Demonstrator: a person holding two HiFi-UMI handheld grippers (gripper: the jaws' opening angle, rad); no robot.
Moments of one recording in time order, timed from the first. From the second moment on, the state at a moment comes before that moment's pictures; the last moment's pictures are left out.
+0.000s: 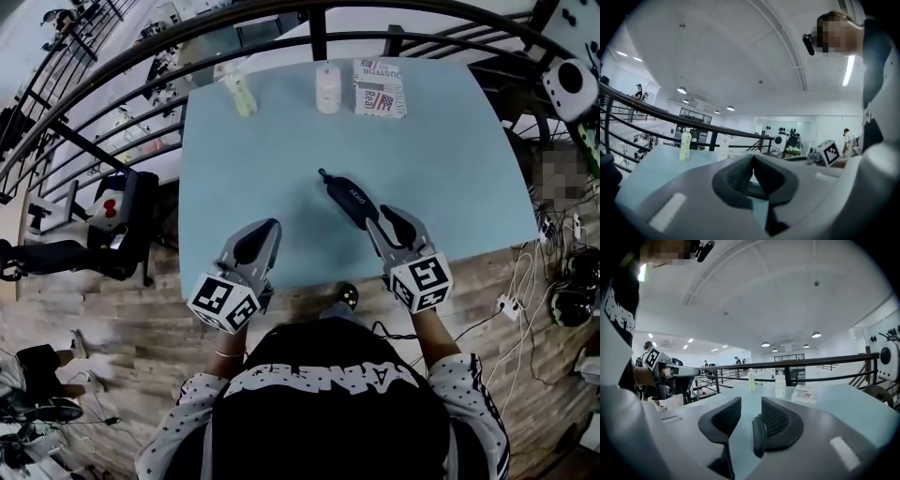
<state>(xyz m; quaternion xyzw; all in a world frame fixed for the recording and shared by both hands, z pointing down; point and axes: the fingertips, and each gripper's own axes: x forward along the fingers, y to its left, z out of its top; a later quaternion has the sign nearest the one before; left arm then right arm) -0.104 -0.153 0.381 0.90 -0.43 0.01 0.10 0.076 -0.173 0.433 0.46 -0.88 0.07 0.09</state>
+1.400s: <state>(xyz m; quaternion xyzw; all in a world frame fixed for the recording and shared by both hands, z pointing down) -0.103 -0.208 0.416 0.87 -0.47 0.01 0.15 0.059 -0.265 0.629 0.39 -0.84 0.15 0.35</state>
